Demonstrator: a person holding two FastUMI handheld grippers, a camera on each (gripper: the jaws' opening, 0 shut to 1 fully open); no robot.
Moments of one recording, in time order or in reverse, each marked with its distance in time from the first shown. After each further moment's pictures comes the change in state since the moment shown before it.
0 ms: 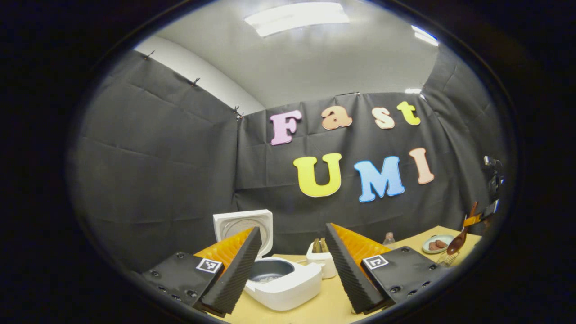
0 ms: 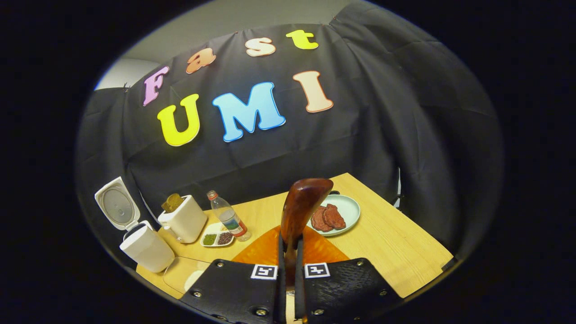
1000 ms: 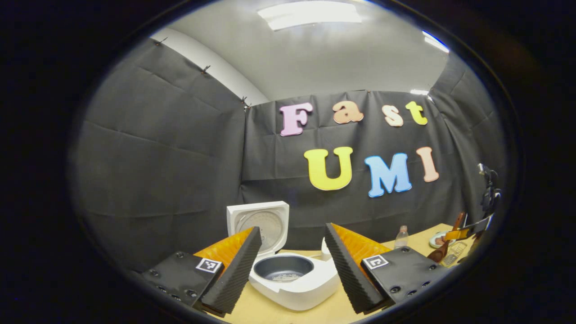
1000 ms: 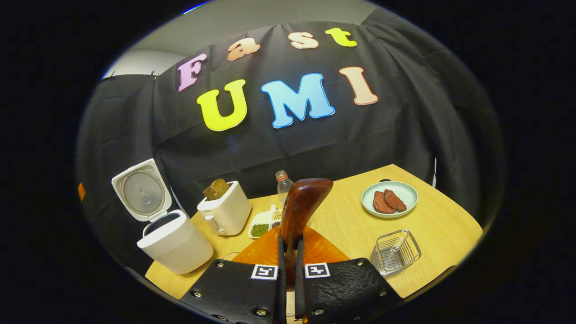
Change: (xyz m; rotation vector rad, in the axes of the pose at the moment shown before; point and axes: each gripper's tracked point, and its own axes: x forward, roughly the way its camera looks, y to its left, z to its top) left arm 0.027 0.087 -0.035 -0.023 0.033 -0.009; right arm 0.002 0.156 -0.078 -0.065 0.042 0.133
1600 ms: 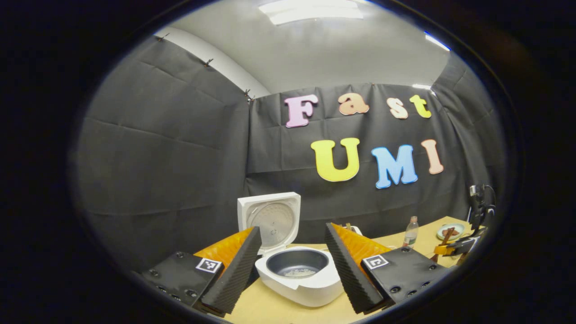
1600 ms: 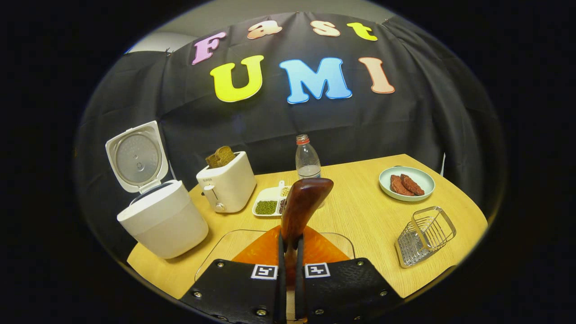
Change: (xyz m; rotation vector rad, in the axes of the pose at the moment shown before) left arm 0.009 0.040 -0.023 0.008 0.050 0.015; right arm 0.034 0.042 -0.075 -0.110 0.081 0.004
